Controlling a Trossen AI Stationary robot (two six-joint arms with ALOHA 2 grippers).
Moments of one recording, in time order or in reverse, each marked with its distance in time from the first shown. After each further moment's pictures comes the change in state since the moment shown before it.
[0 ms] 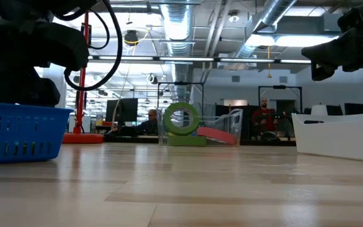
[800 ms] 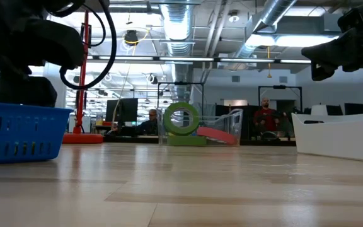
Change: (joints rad) left arm -0.040 0.000 -0.001 0.000 -0.039 -0.019; right arm 0.000 0.000 0.000 0.000 0.000 0.000
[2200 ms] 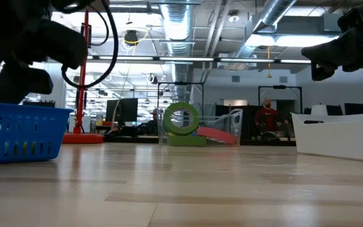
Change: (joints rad) left arm 0.035 0.000 0.081 -0.198 -0.029 -0.092; right arm 0.000 0.000 0.000 0.000 0.000 0.000
